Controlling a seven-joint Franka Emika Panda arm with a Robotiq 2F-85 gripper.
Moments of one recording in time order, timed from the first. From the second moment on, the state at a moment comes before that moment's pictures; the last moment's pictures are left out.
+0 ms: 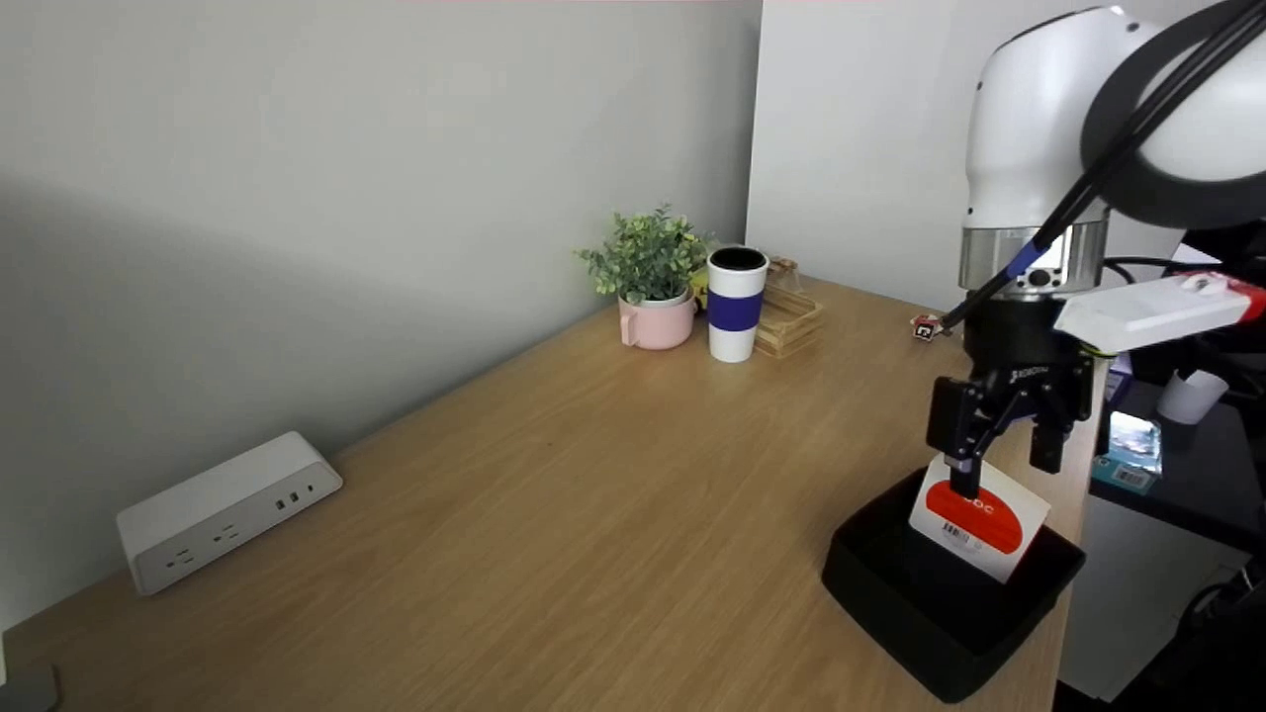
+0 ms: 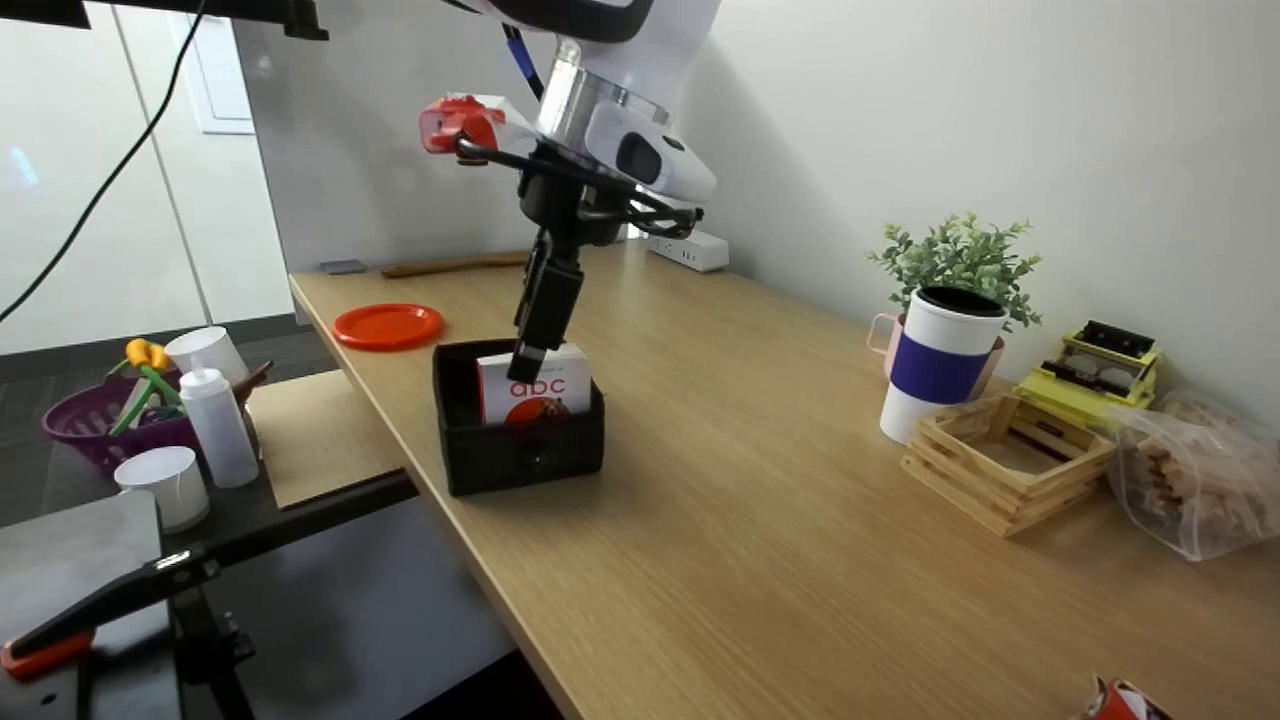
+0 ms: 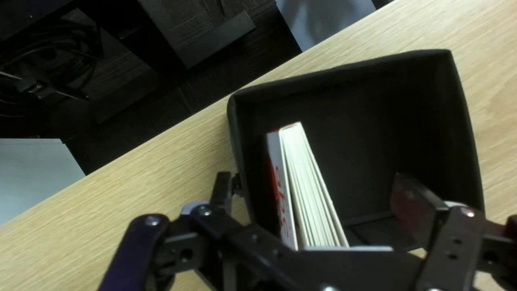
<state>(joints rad) 0.06 0.14 0.02 -2.33 0.26 2.23 0.42</state>
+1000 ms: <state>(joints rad) 0.05 0.28 0.01 -2.19 0.26 2.20 0.37</state>
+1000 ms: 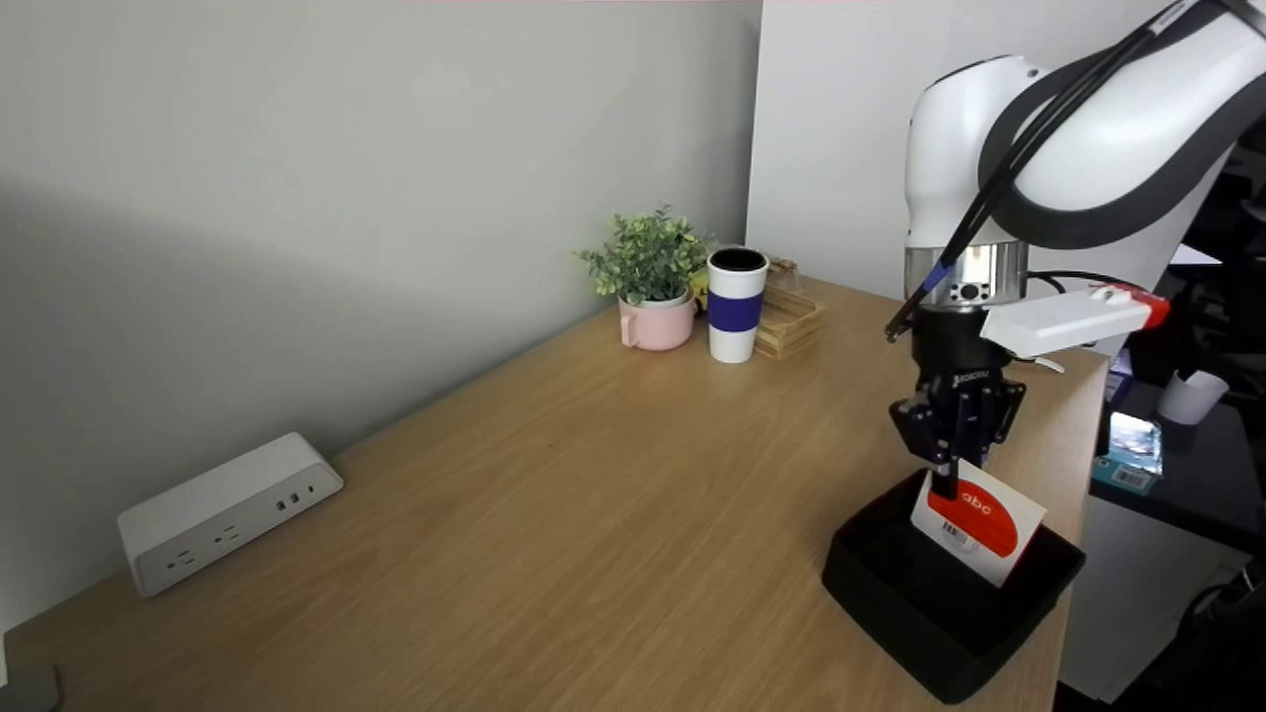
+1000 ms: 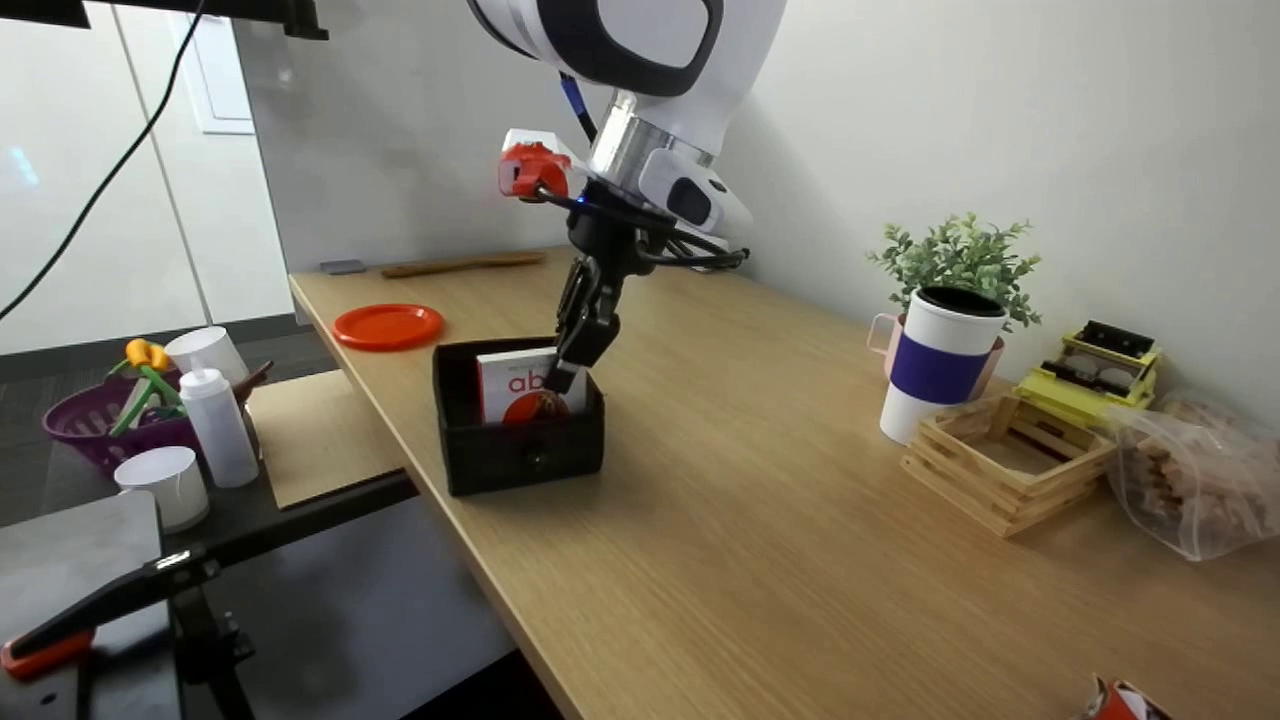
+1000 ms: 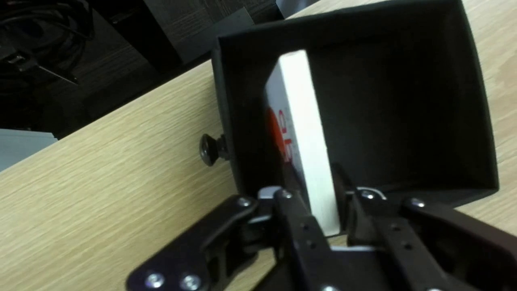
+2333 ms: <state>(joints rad) 0.06 -0.12 0.03 -2.36 0.26 2.18 0.49</state>
